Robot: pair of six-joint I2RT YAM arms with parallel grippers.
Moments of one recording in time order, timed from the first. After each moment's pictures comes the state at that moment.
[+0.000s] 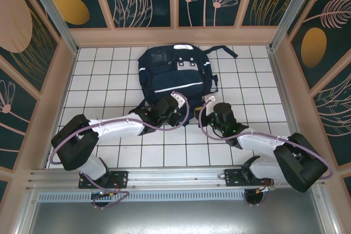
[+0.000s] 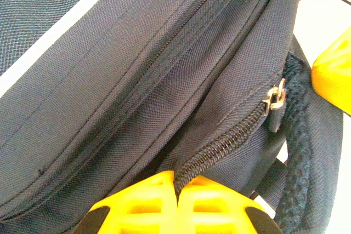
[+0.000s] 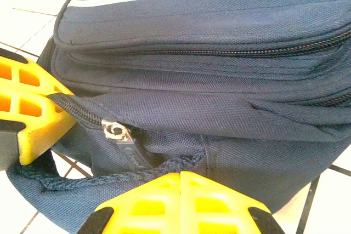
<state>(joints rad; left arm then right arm) -0.92 1.57 0.87 -0.03 -0.24 -0.09 0.65 1.21 0.33 0.43 -0.09 0.27</state>
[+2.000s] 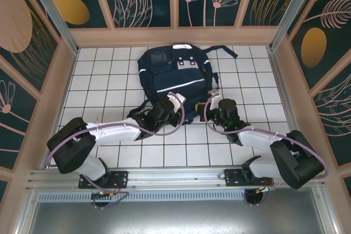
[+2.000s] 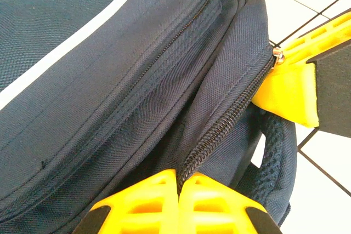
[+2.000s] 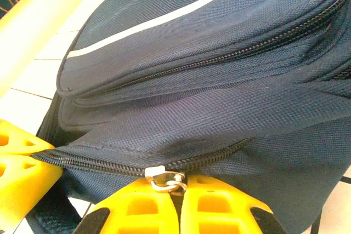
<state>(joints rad) -0.93 1.52 0.75 0.20 -0.22 -0.16 0.52 1.27 0.35 0.52 -0.21 0.42</state>
